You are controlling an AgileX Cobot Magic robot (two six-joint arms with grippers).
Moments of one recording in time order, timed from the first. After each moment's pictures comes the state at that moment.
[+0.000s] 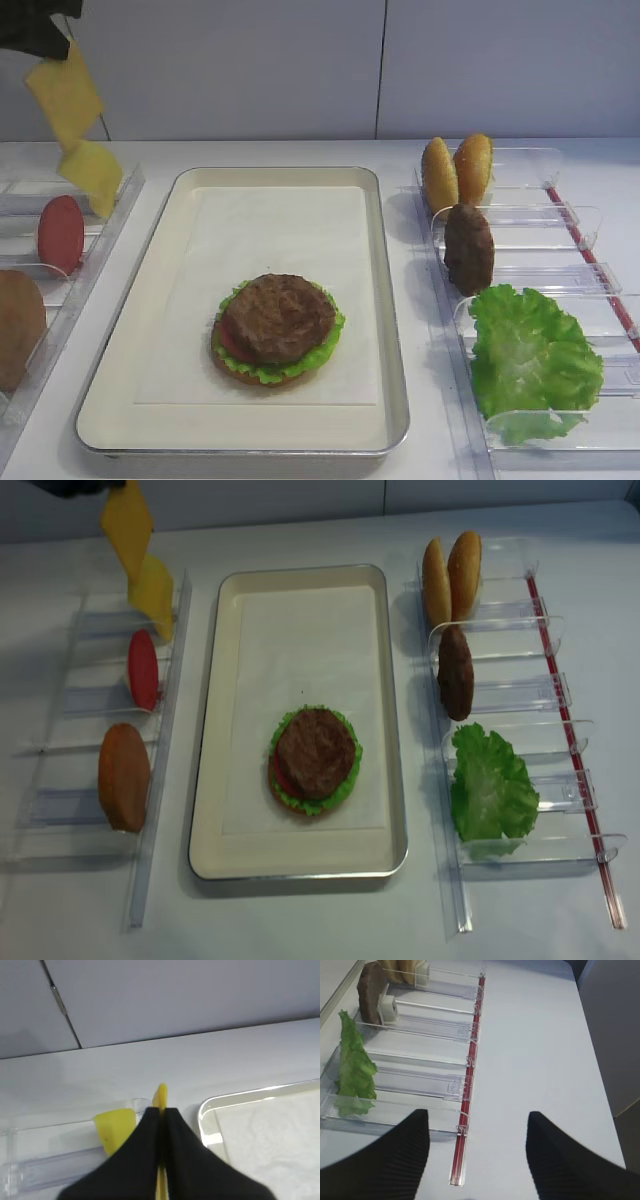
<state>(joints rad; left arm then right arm) 0.07 1.69 -1.54 -0.38 0.77 0.37 0.11 -0.02 -0.47 -0.05 1.14 -0.03</state>
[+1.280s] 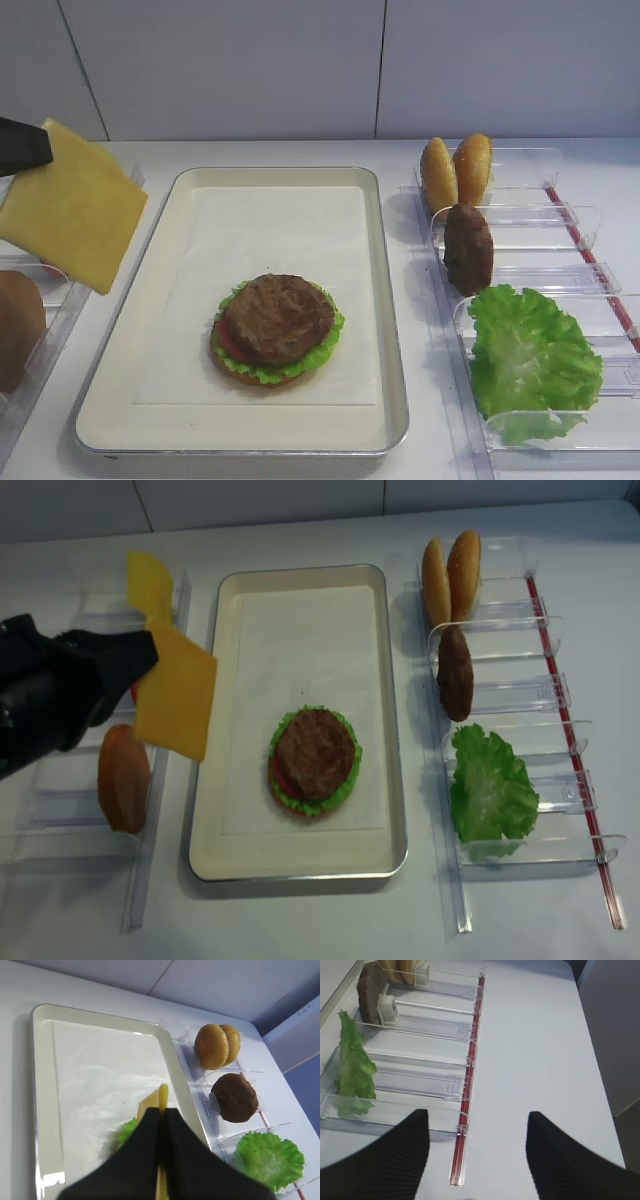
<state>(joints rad) 0.02 0.85 -0.66 -0.99 0.71 0.54 0.11 -0.02 -0.47 -0.05 1.14 -0.03</state>
